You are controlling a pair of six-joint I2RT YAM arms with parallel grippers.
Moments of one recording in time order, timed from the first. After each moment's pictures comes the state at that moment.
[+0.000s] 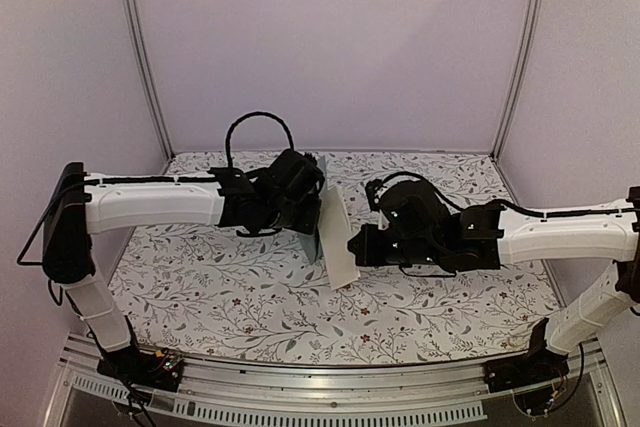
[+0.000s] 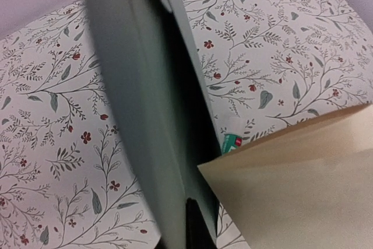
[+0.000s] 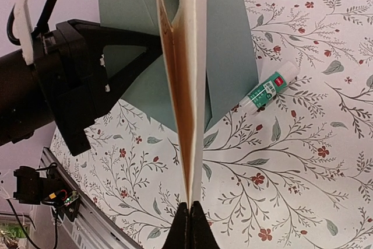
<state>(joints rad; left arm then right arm) -0.97 1.75 1.33 -0.42 -0.45 -0.49 1.12 1.46 1.01 -0.21 0.21 0.82</state>
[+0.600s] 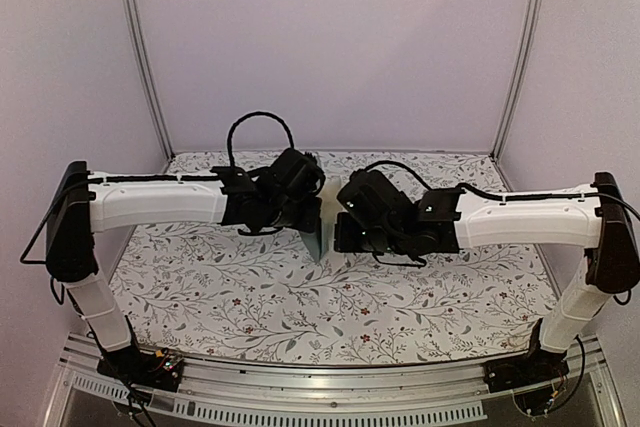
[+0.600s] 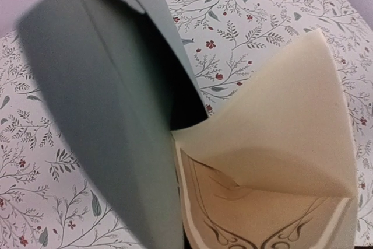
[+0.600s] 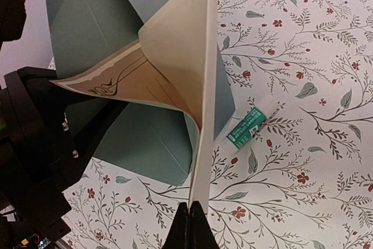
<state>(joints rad) -0.96 1.77 1.34 -0.42 -0.45 -0.49 1.13 1.68 1.27 -0.37 0.41 0.86</state>
